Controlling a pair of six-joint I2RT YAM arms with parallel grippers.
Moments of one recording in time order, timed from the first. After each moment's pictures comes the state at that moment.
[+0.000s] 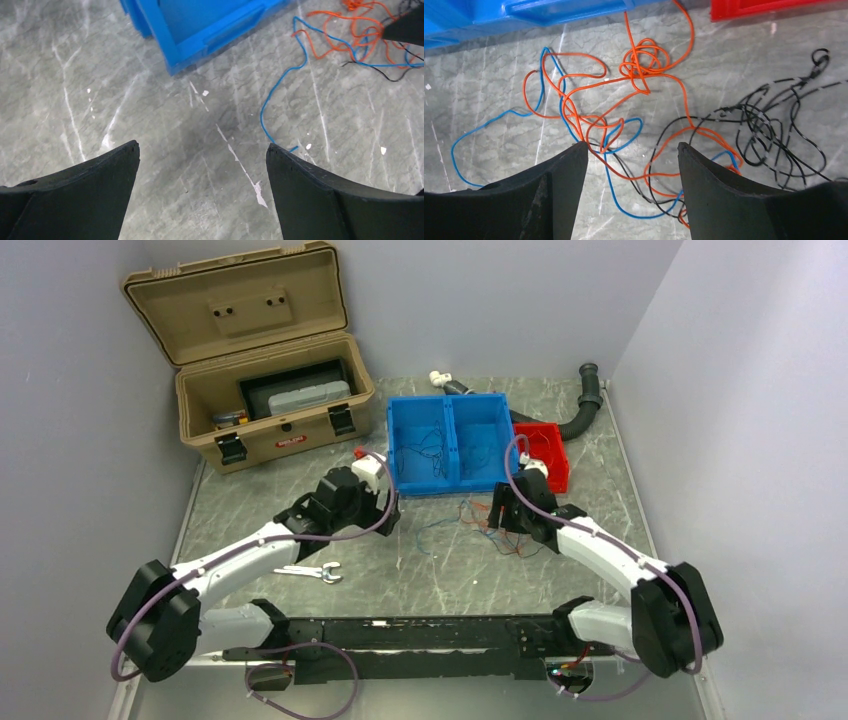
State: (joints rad) left arm -0.67 1.18 0.66 -0.05 -0.03 -0.21; right arm 0.41 1.15 0.56 -0.28 0.14 0.50
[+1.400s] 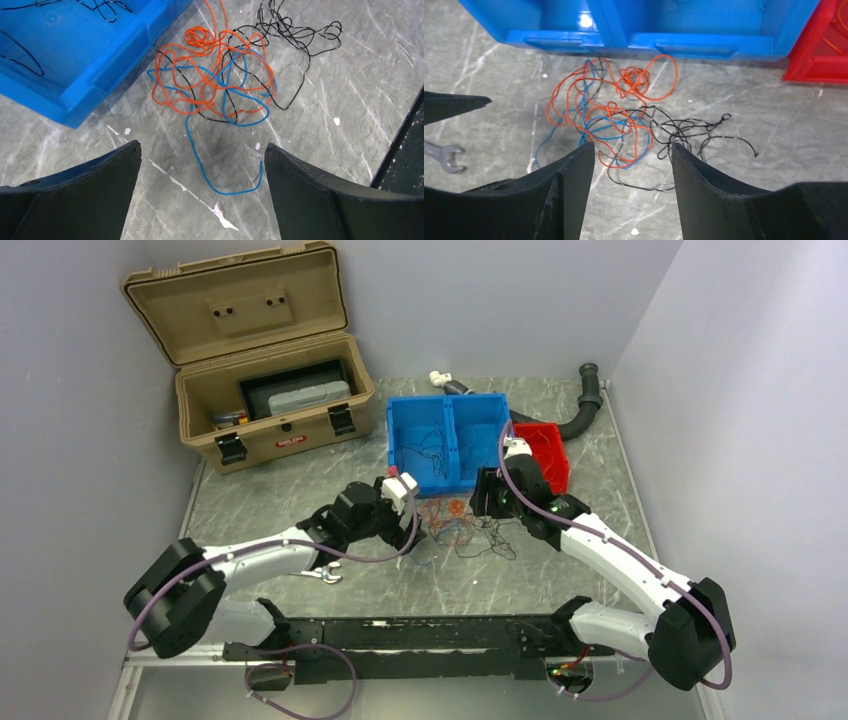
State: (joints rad) left arm -0.80 1.27 0.55 0.29 0.16 -0.07; right arm 0.57 1.11 0.76 -0.36 0.10 0.47
